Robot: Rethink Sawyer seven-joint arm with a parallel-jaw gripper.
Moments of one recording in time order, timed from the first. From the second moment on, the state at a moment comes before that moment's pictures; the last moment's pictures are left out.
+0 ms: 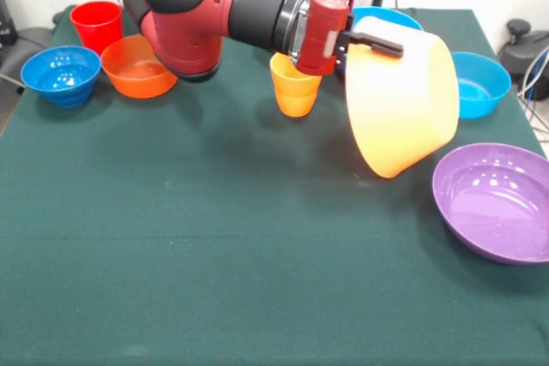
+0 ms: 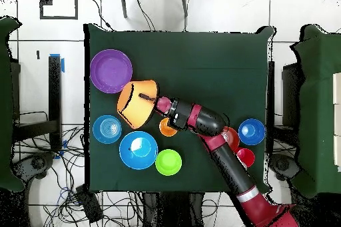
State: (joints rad) arm -1.39 0.49 1.17 1.75 -0.46 0.64 1.52
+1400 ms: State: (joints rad) arm -1.23 0.20 1.18 1.79 -0.44 0.49 1.53
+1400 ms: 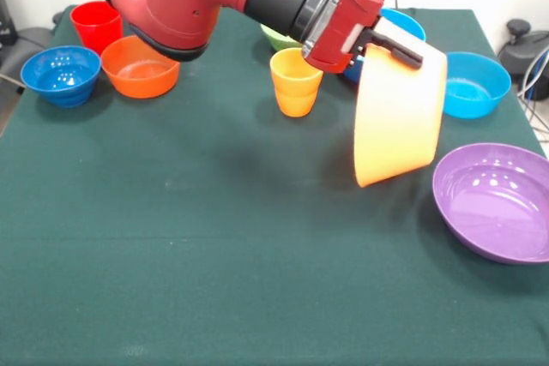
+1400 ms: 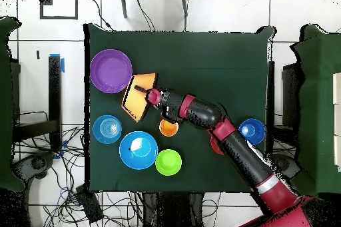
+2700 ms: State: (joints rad) arm -1.23 0.30 1.18 1.74 -0.30 0.48 1.53
